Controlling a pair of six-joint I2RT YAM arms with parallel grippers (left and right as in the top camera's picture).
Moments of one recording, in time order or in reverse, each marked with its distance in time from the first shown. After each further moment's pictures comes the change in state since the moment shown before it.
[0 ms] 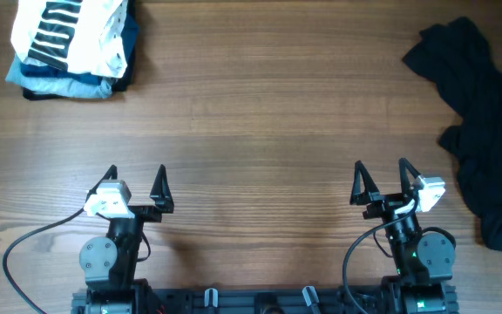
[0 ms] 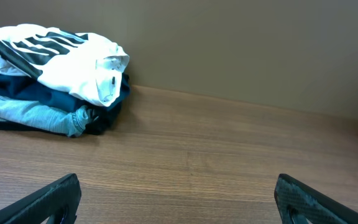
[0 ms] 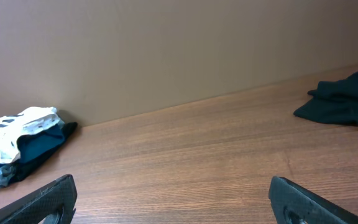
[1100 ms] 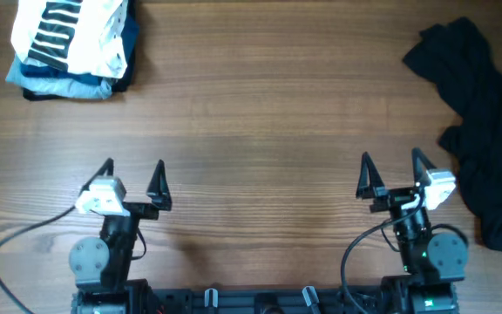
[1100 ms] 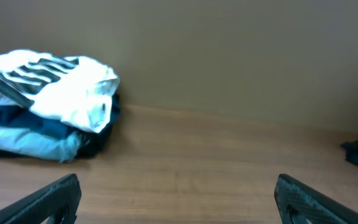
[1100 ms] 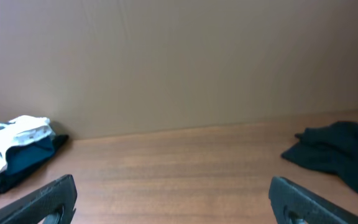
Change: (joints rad) left arm 0.000 0.107 0.140 0.001 0.027 -0.003; right arm 0.000 0.144 0.138 0.066 0.022 -0.117
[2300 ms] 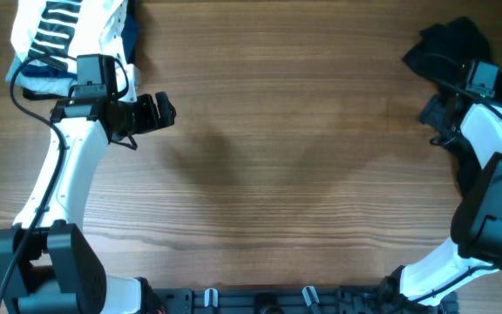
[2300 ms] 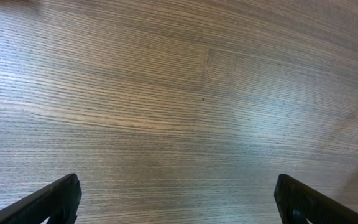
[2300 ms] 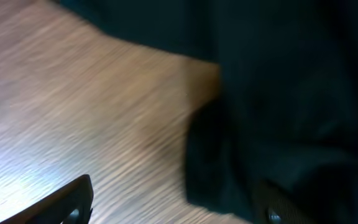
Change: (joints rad) left arm -0.003 1.485 1.035 -0.665 0.091 0.000; right arm -0.402 1.708 1.057 -0.571 0.324 0.064
